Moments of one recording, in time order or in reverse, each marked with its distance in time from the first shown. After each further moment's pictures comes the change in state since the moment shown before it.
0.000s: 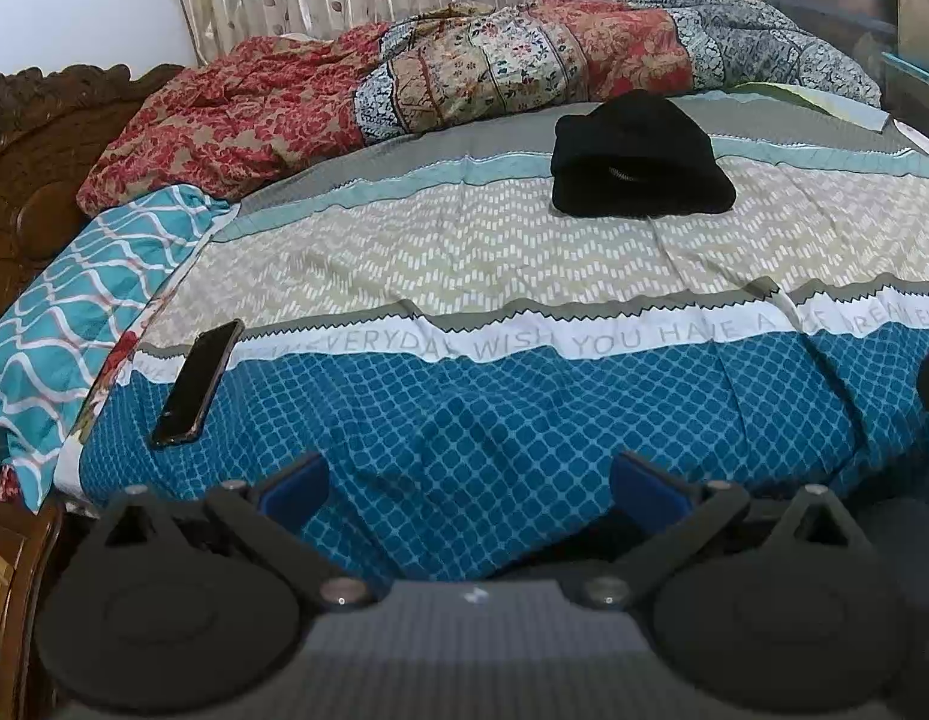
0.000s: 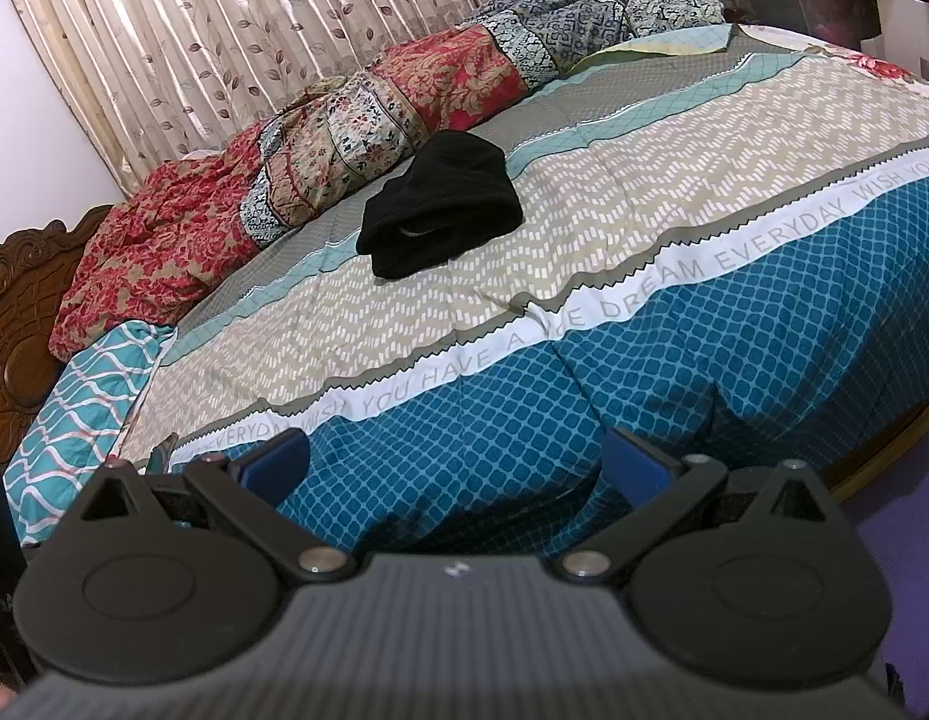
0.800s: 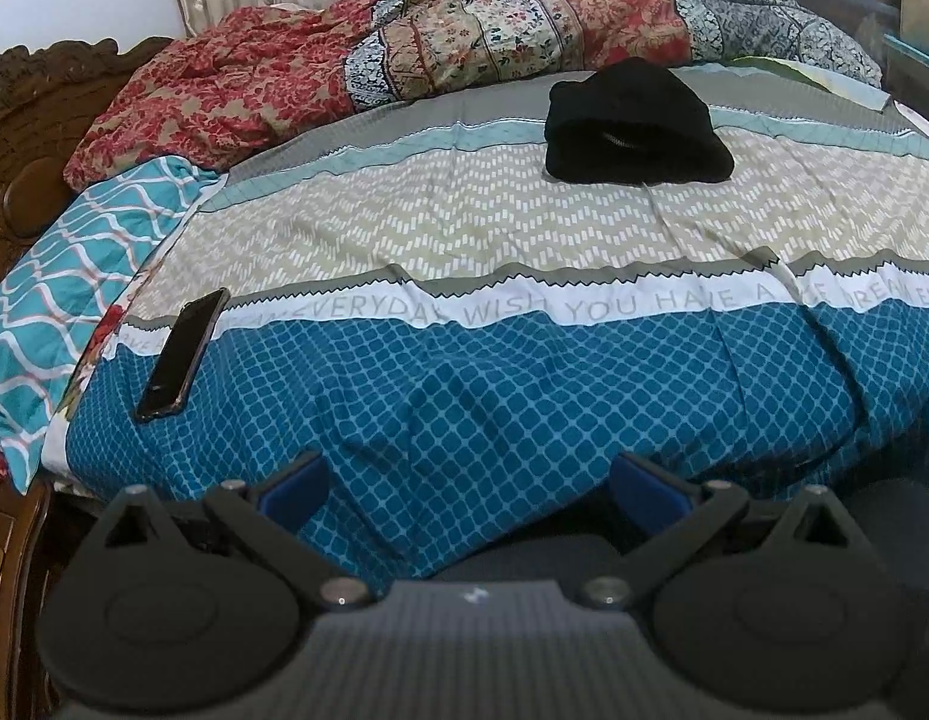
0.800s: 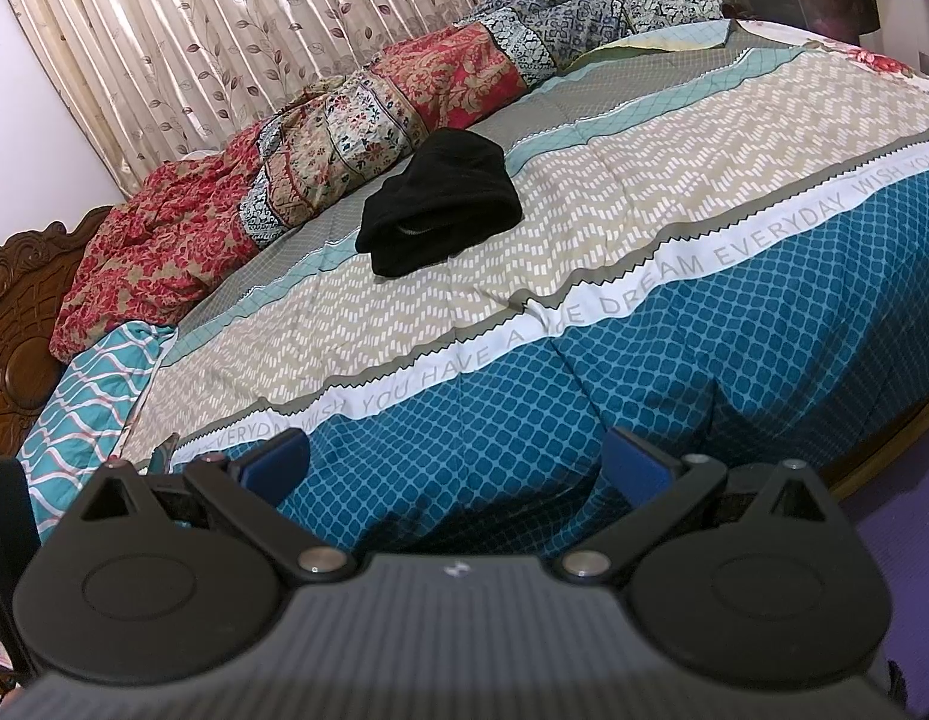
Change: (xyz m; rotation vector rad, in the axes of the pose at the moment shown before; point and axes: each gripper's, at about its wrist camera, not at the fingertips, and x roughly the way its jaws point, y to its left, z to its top) left arm 0.009 -0.004 -0.003 -0.003 0.062 -0.016; right arm 0.000 0.000 0.001 0.002 0.001 0.000
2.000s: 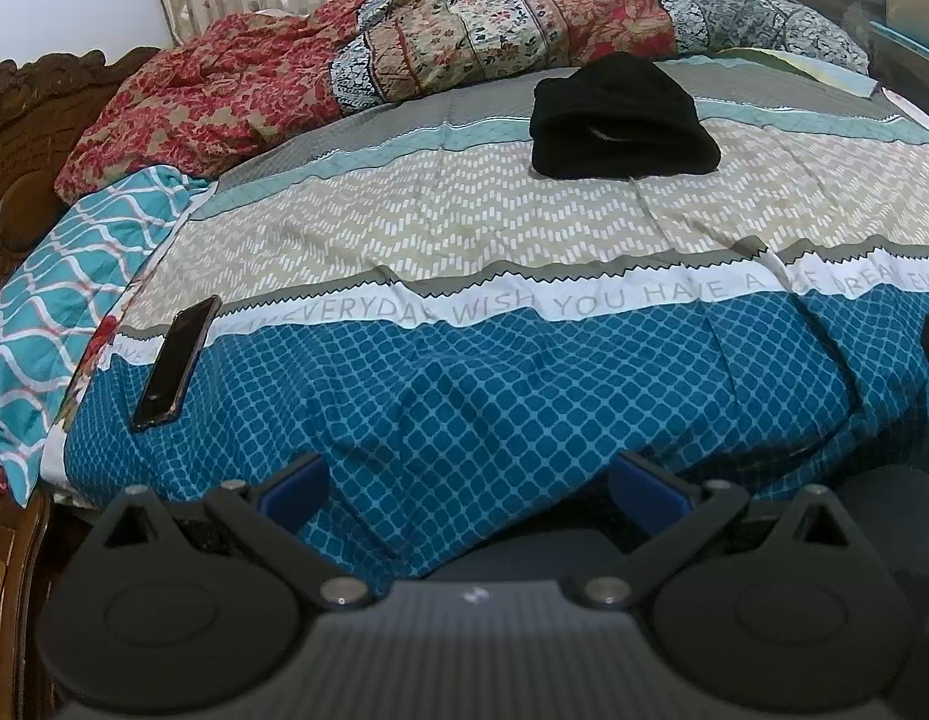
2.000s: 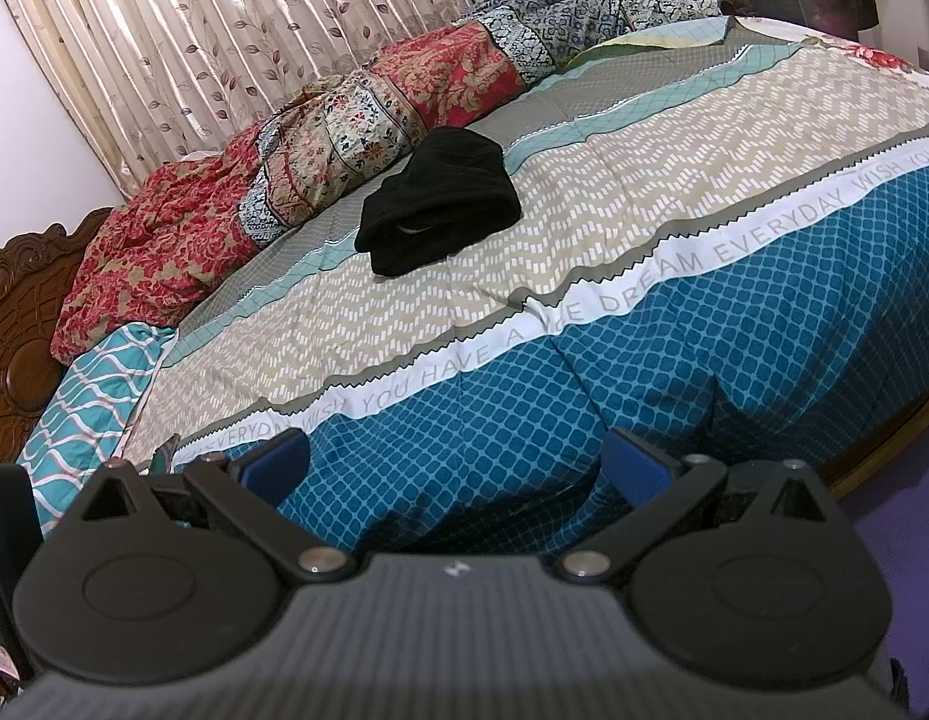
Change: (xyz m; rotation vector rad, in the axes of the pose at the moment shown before) left arm 0.001 -0.003 -0.001 0.032 -0.002 -0.009; right arm 0.000 0.000 -0.001 0.003 0.001 -0.001
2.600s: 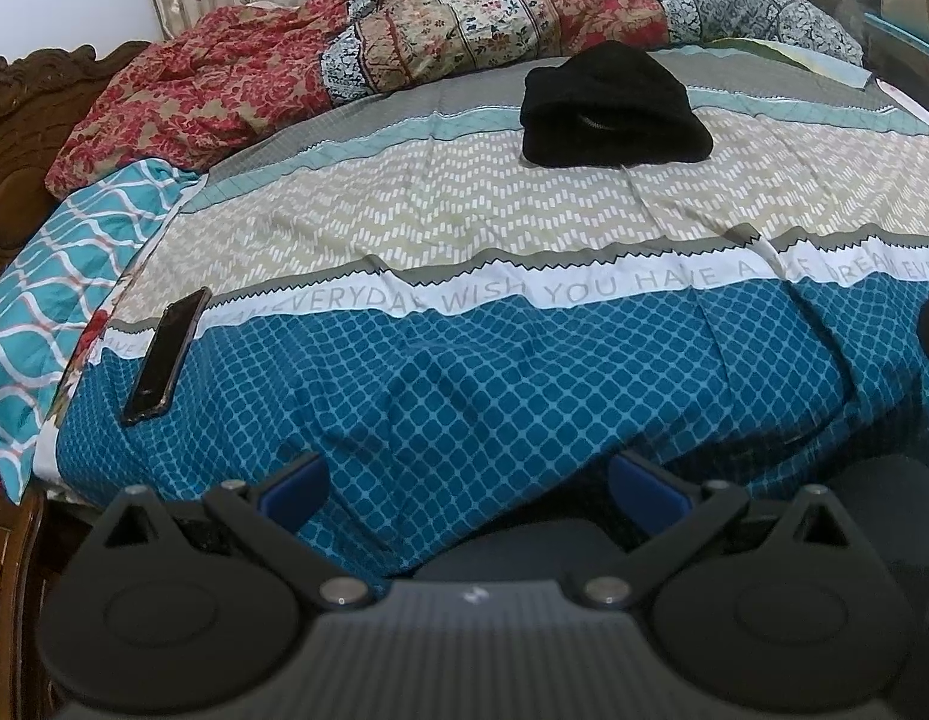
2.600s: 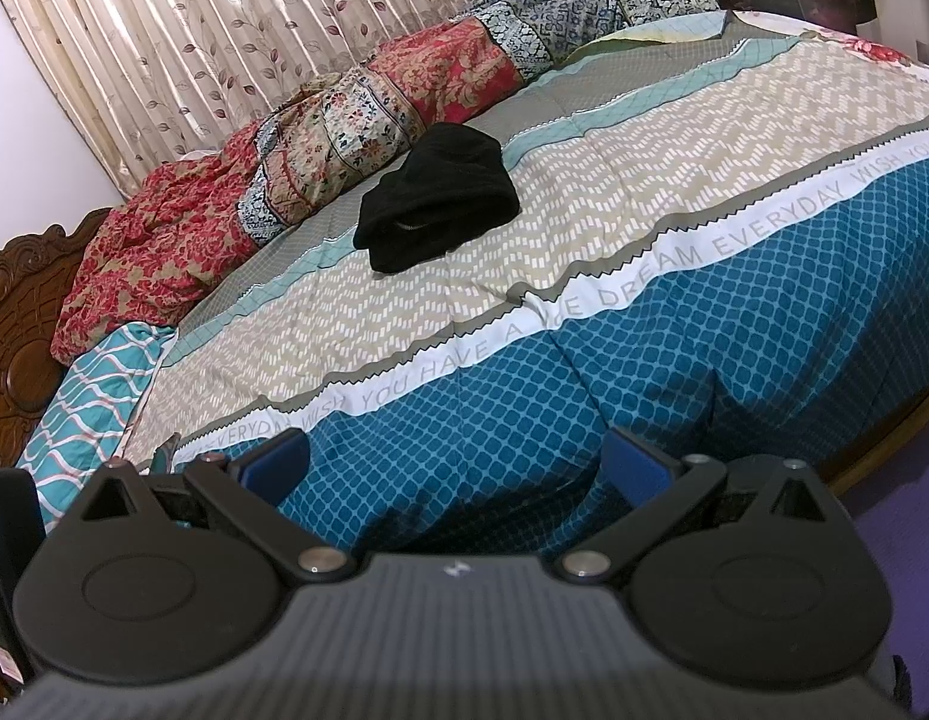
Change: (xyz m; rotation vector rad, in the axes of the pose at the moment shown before) left arm 0.003 -0.001 -0.002 0.007 0.021 -0.017; right arm 0.002 0.003 -0.003 0.010 0.001 -0.004
